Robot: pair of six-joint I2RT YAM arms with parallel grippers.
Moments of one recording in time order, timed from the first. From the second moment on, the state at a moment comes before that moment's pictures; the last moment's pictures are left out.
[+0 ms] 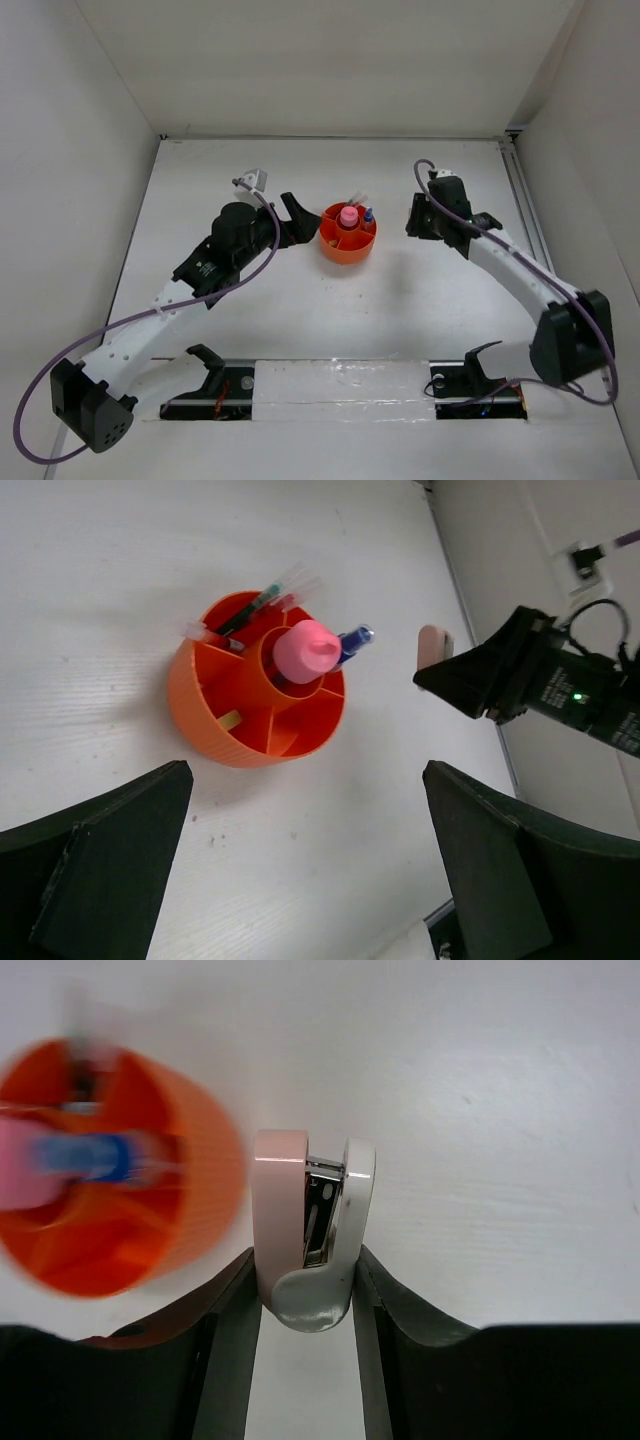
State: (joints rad) left arm -0.63 0.97 0.85 -0.19 -0.05 -0.69; right arm 0.33 1.38 0.99 -0.44 0.12 0.40
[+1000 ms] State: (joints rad) left arm -0.63 1.02 0.88 0.03 0.41 -0.68; right arm 0.95 1.09 0.95 -0.15 0.01 0.03
